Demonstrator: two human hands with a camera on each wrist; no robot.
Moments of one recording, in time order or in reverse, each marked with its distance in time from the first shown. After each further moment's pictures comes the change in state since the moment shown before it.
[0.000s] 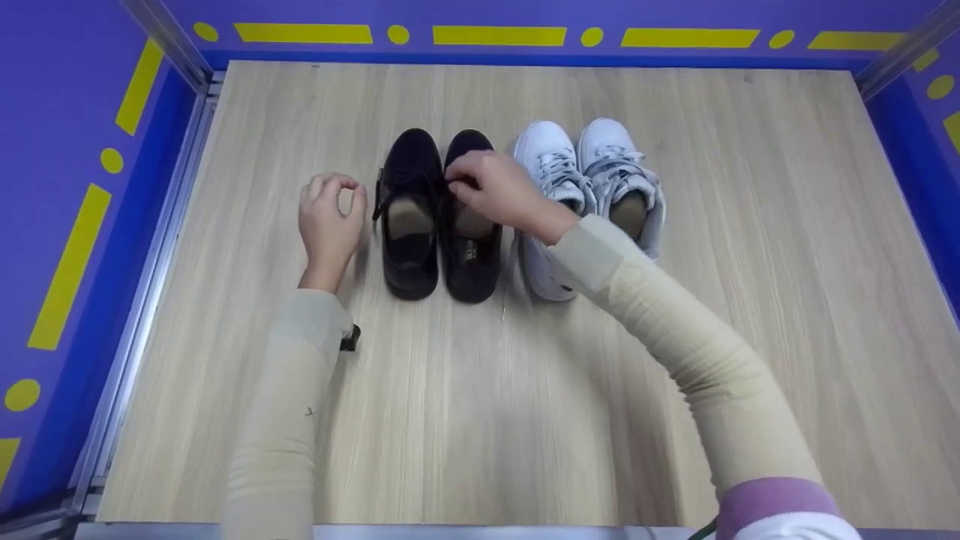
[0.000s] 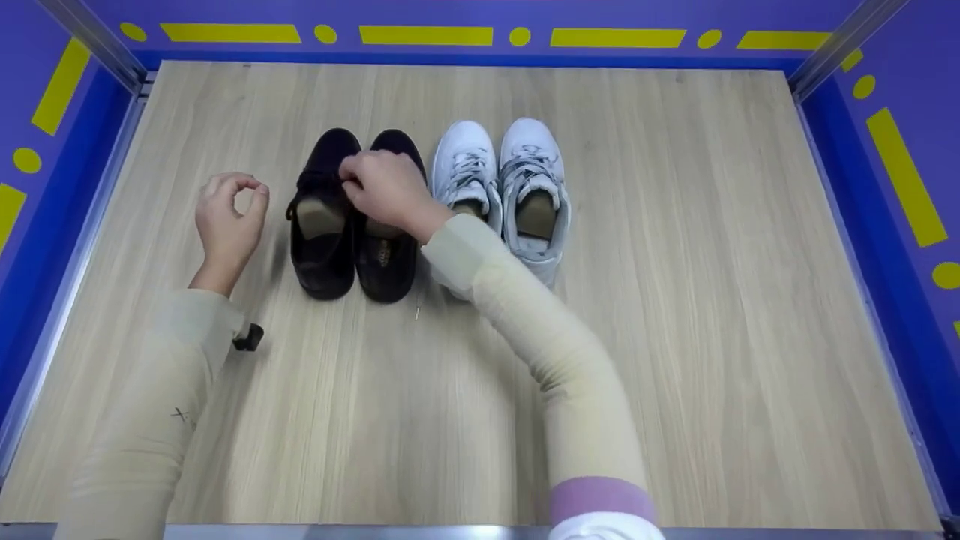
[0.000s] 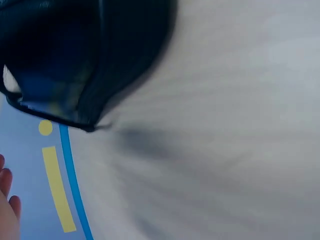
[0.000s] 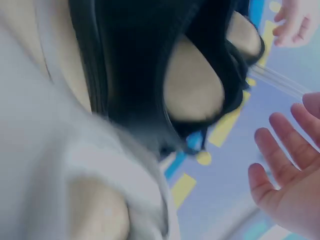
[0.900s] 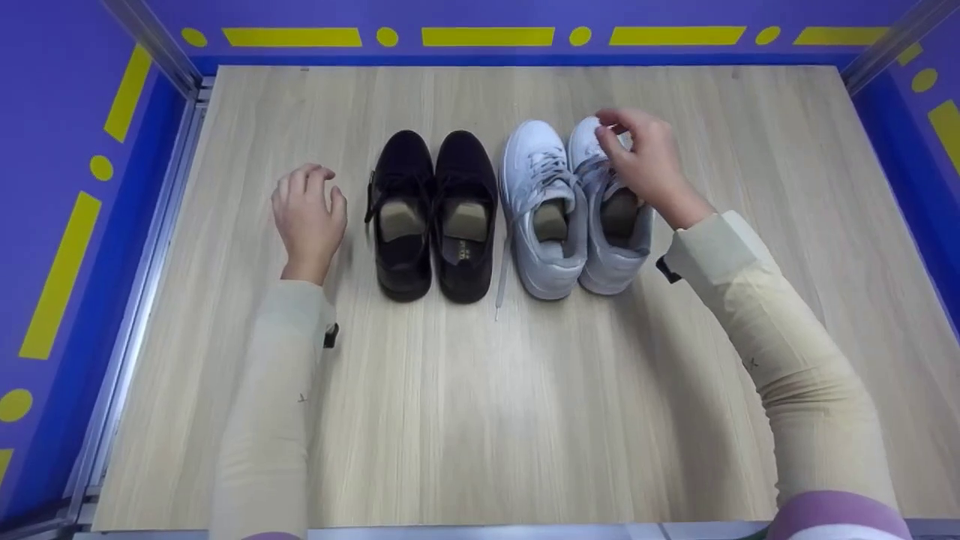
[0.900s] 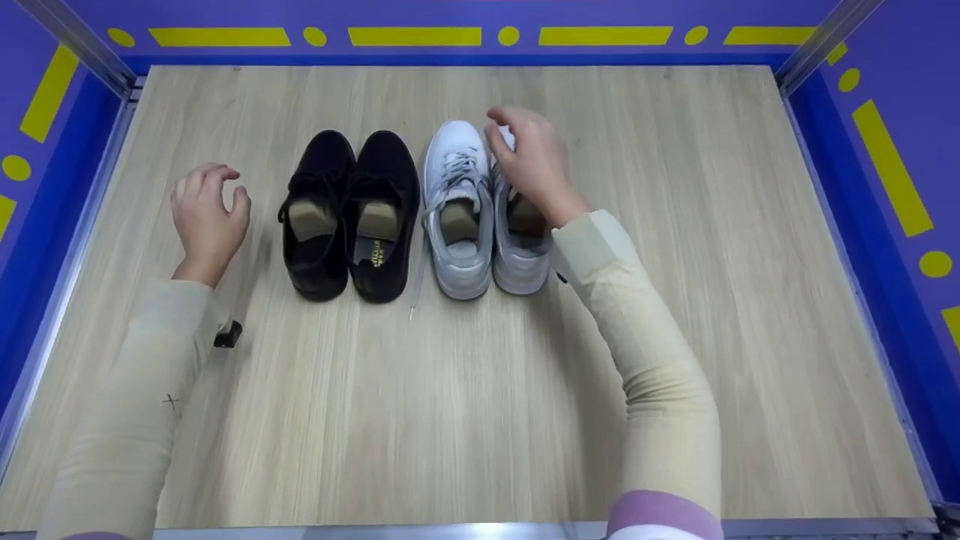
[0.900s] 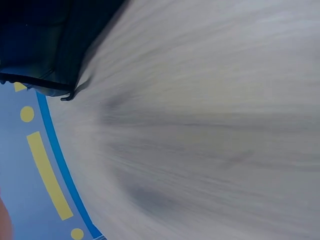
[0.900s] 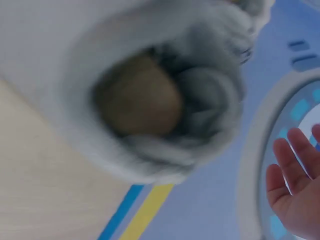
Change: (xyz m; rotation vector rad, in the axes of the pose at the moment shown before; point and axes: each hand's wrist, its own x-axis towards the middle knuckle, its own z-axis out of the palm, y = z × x) left_hand 0.012 -0.012 -0.007 0.258 -0.009 0.119; right_hand -0.078 0.099 -0.082 0.044 0.403 0.259
